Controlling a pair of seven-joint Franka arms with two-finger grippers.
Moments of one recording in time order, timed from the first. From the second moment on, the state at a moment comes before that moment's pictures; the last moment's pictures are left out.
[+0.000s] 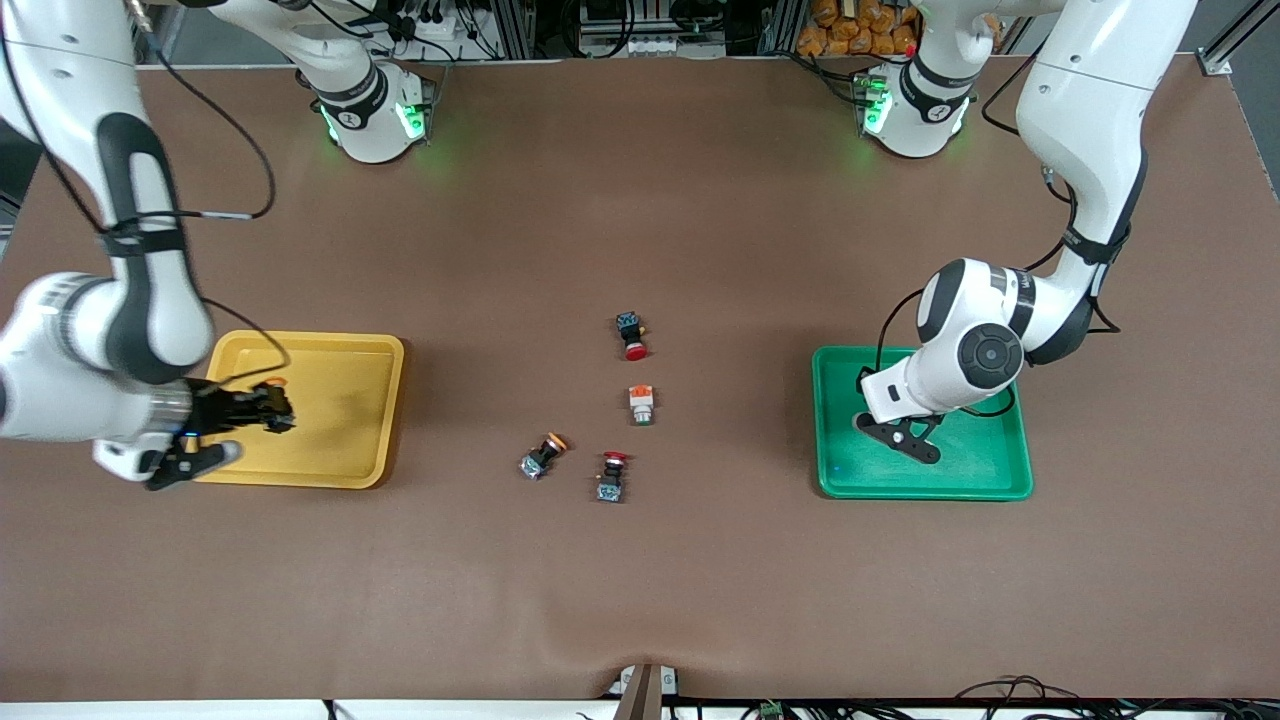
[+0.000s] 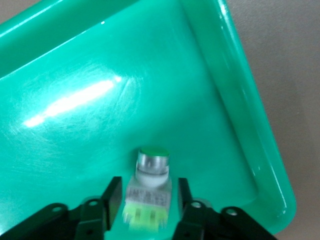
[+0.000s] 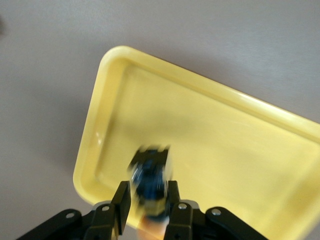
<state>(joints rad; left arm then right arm) -0.06 0.54 -0.19 -1.92 0.10 2.34 0.19 0.01 0.50 -0.17 -1.61 0.25 1.83 -0.62</state>
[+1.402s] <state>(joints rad) -0.24 0.56 -0.31 -1.68 0.03 2.26 -0.32 0.31 0.64 -0.14 -1.47 0.36 1.92 0.10</state>
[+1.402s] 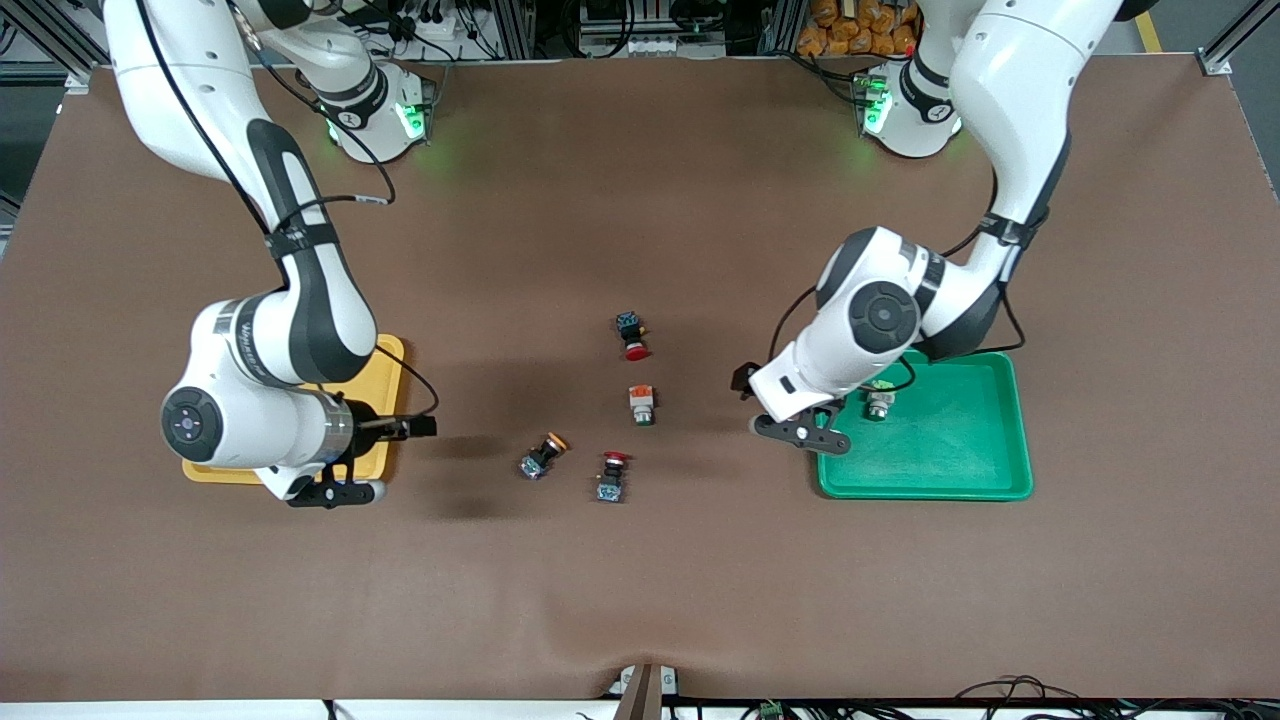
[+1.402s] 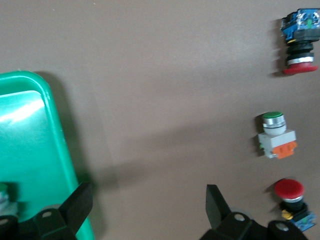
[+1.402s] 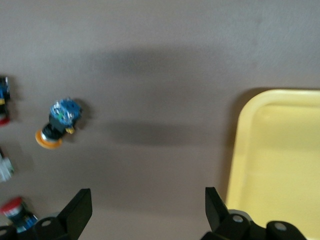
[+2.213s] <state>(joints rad) -0.45 0.72 -0.30 -1.56 0.03 2.38 -0.71 0.51 0.87 -0.14 -1.35 0.37 2.25 0.90</state>
